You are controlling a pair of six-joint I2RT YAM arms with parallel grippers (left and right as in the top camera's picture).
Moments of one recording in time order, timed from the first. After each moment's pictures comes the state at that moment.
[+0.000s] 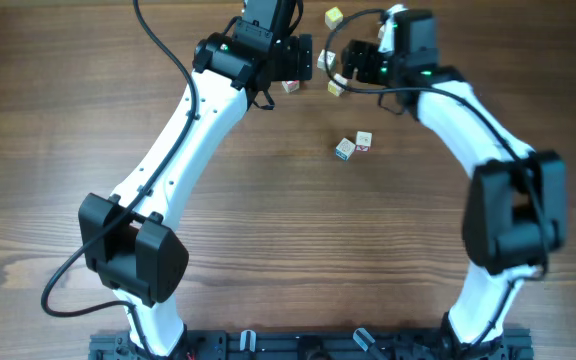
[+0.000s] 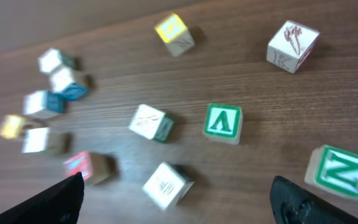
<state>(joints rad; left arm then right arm) -0.46 1.94 1.87 -0.83 -0.18 -0.37 0.22 2.05 1.49 -0.19 -0.09 0.33</state>
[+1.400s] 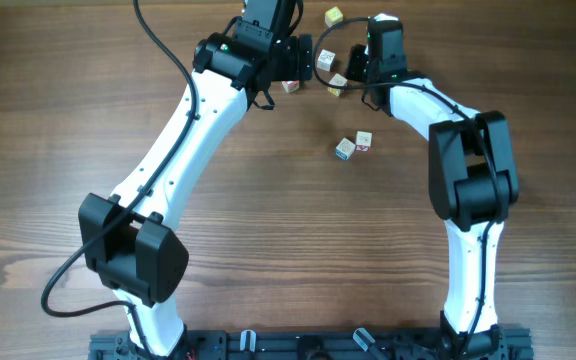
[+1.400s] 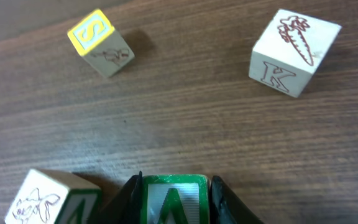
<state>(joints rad) -0.46 1.94 1.87 -0.83 -0.18 -0.37 0.22 2.34 1.62 -0.01 0.05 0.35</state>
